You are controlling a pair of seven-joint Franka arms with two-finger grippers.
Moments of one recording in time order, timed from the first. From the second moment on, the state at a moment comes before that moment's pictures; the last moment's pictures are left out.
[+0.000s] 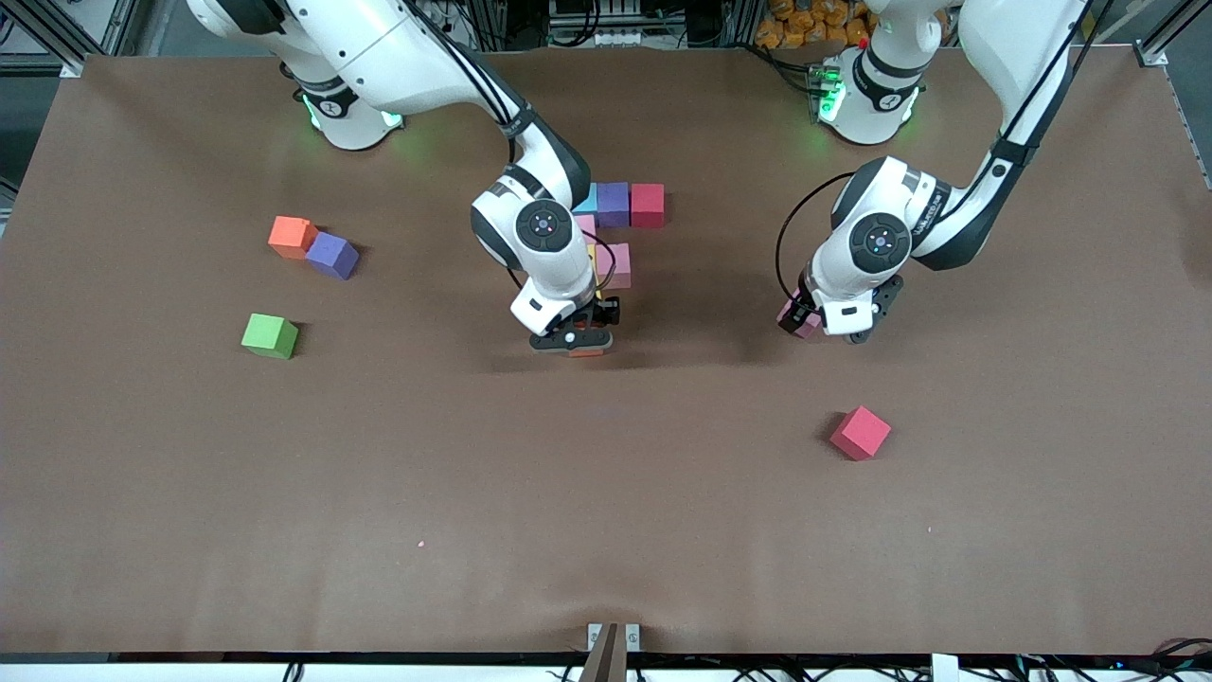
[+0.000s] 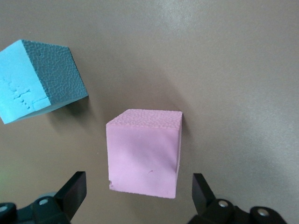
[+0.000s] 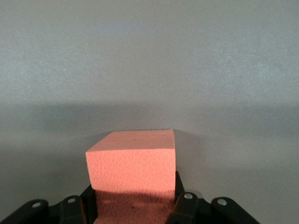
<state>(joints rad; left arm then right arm) 0.19 0.32 -0.59 -2.26 0.18 2.31 -1.46 0.64 0.65 0.14 -1.75 -0.05 2.46 0.76</state>
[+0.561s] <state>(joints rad) 0.21 0.36 -0.59 -2.26 0.21 2.33 -1.46 0.64 0.66 0.14 -1.75 -0.05 2.47 0.76</state>
